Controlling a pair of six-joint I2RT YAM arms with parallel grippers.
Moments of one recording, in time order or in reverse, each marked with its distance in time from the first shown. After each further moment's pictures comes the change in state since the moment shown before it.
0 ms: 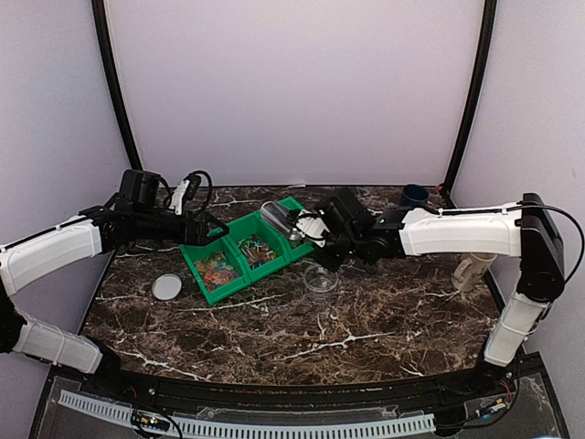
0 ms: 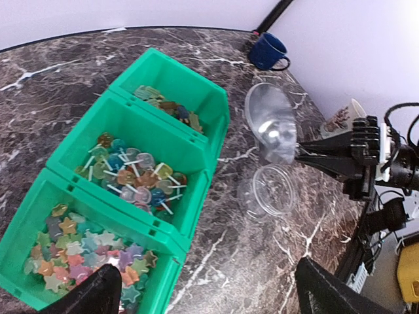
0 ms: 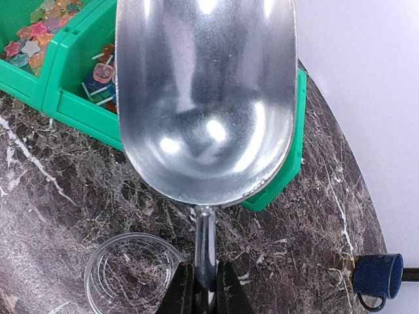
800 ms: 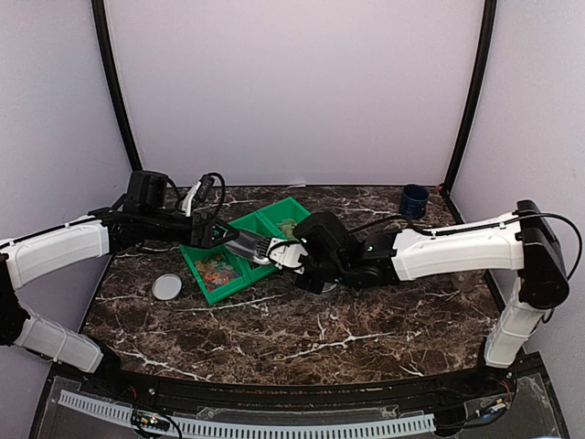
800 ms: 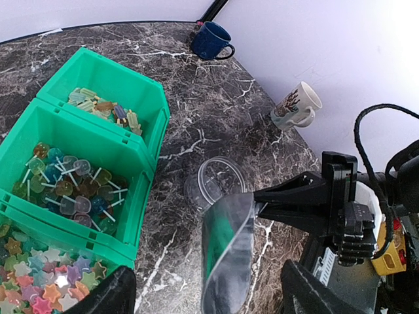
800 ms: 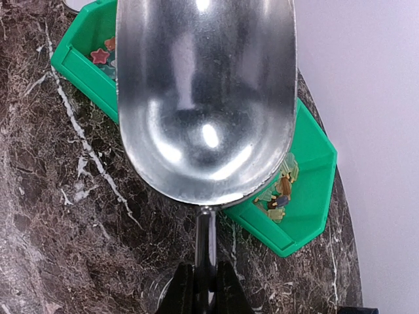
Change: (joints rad) left arm -0.041 0.047 -0.004 0.094 0.195 -0.018; right arm 0.174 0.000 -0.036 0.110 0.016 -0.153
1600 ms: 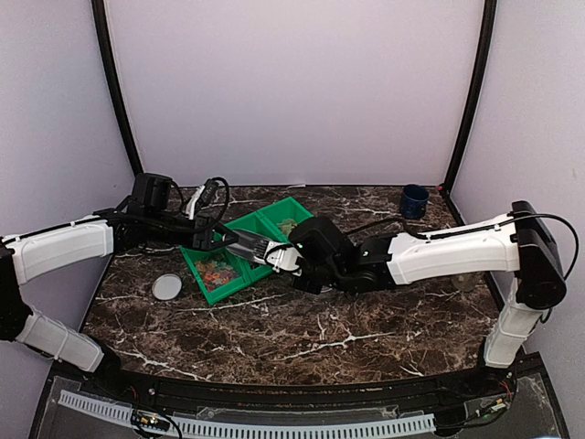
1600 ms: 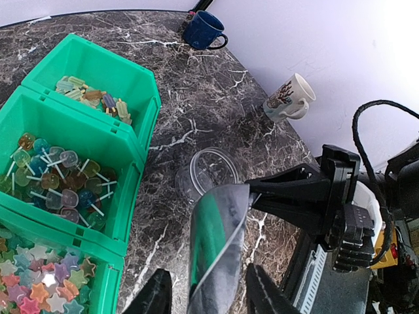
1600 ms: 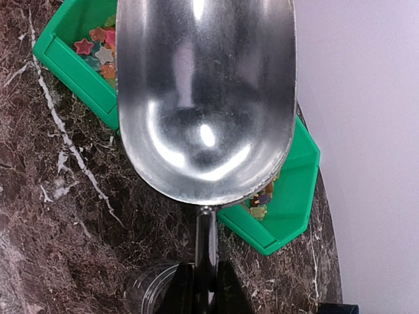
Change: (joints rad) left arm 0.000 0.035 -0.006 0.013 0.050 -0.001; right arm 0.025 0.020 0.000 0.031 0.093 -0.051
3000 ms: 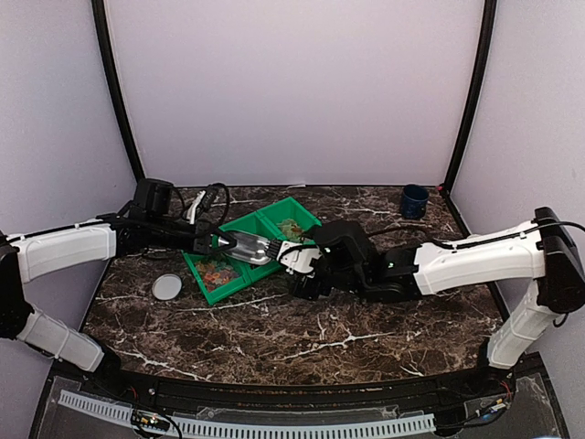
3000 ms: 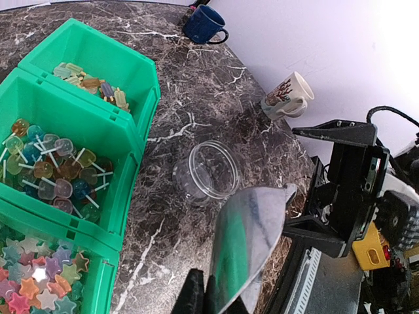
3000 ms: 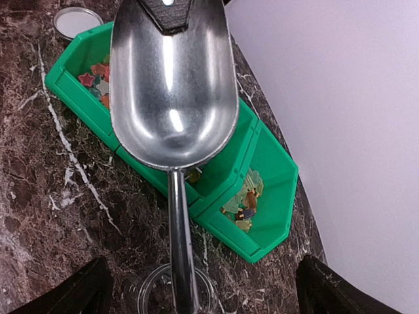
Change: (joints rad) left arm 0.012 0.019 -0.037 0.039 0.022 -0.032; right arm 0.010 -0.125 -0.164 0.190 -0.002 -0.048
